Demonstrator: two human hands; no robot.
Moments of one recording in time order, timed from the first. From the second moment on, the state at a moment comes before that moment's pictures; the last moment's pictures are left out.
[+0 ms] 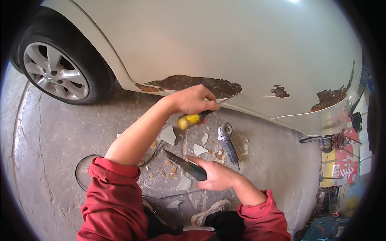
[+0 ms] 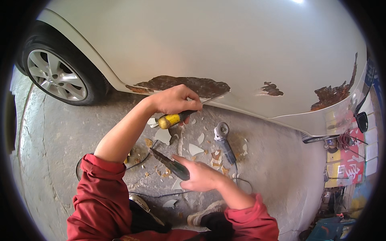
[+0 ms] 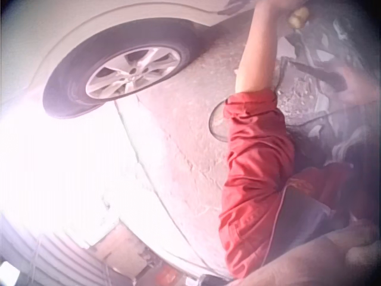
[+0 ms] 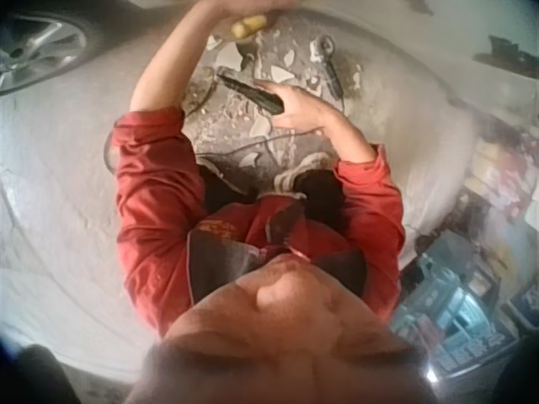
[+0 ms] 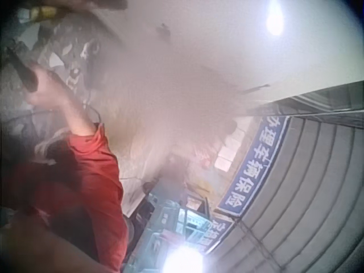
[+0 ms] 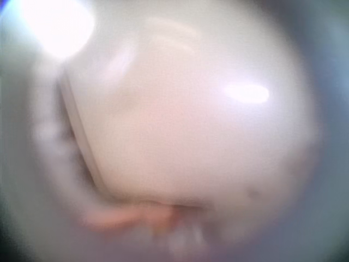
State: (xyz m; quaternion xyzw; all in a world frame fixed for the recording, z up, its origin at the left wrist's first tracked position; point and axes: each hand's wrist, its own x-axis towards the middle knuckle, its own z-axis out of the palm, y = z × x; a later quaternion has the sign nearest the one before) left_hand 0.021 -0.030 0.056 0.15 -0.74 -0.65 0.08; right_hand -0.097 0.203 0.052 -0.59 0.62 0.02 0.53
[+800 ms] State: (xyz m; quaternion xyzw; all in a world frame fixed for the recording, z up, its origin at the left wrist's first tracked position) left_hand 0.002 -0.048 0.018 0.10 -0.66 -0.73 0.12; right_hand -0.081 0.181 0.108 -0.62 0.41 -0.13 0.65
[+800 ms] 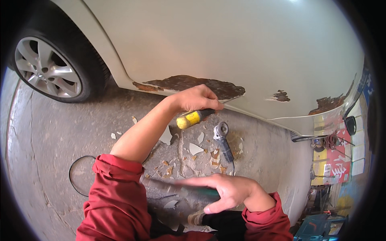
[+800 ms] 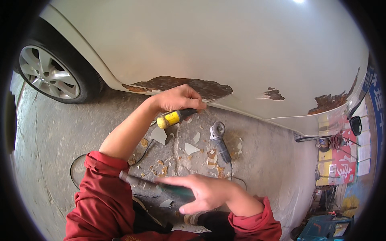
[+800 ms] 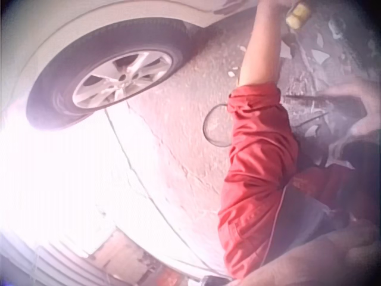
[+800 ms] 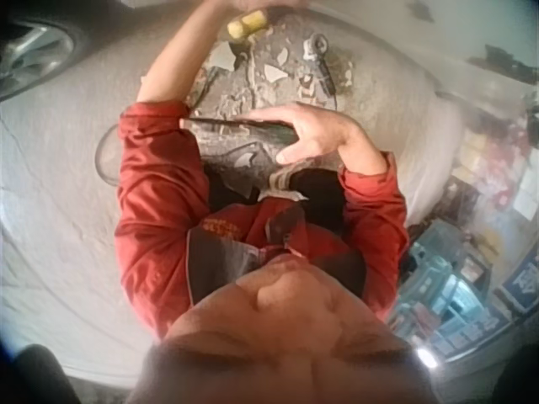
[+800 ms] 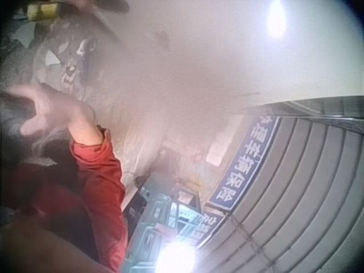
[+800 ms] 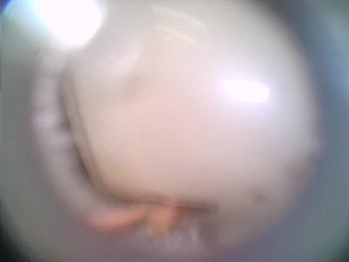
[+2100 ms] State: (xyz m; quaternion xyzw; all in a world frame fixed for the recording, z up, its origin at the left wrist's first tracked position) left_hand -0.021 -0.024 0.042 0.18 -0.62 -0.75 0.13; right_hand -0.081 0.214 0.181 -0.85 0.52 -0.05 -0.10
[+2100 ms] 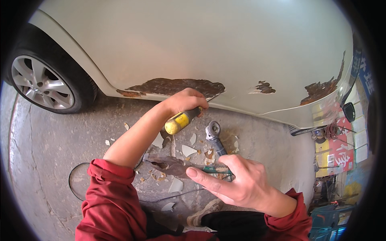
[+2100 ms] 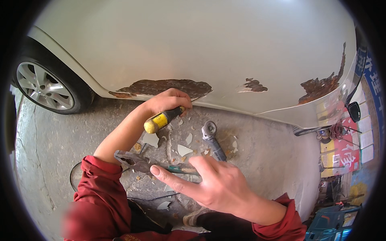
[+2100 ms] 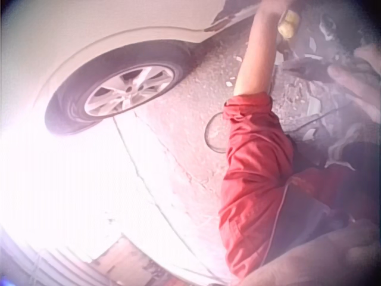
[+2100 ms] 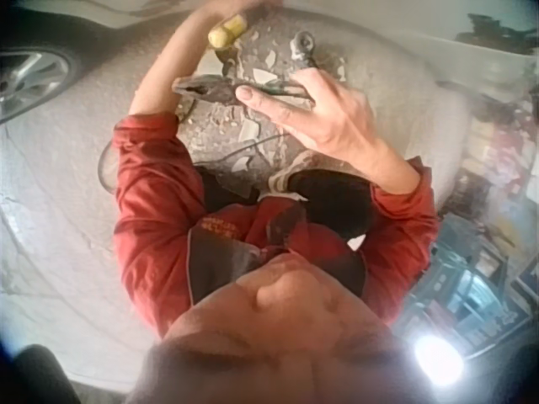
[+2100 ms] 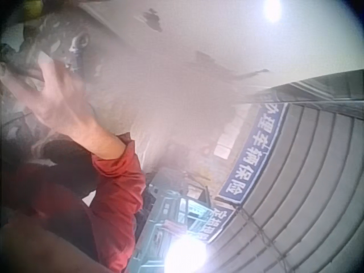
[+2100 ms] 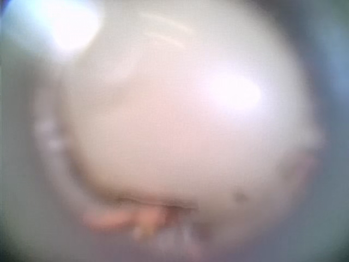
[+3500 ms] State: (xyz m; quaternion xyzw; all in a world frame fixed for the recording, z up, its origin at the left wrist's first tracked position) left_hand -0.080 -0.016 -0.006 0.13 -0.58 -0.79 0.15; right_hand -0.058 0.195 0.194 -0.82 0.51 0.15 -0.18
